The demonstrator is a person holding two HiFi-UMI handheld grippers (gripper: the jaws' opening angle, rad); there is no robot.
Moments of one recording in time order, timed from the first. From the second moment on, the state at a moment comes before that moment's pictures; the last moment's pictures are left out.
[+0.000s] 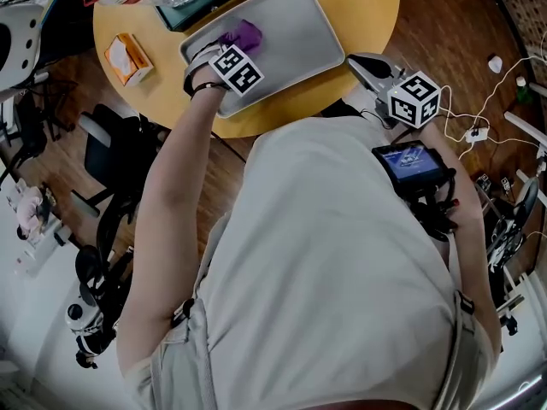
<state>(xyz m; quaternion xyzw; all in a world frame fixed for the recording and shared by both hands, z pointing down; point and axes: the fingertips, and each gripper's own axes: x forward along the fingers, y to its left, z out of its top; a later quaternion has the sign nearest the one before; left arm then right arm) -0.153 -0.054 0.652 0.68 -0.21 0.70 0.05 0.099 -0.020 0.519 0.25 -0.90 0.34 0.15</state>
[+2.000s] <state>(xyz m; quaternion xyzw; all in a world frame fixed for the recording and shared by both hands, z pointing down) -0.088 -0.024 0.647 0.74 -0.17 0.65 0.02 0.089 -0.013 0.512 0.24 -0.90 0.33 0.14</state>
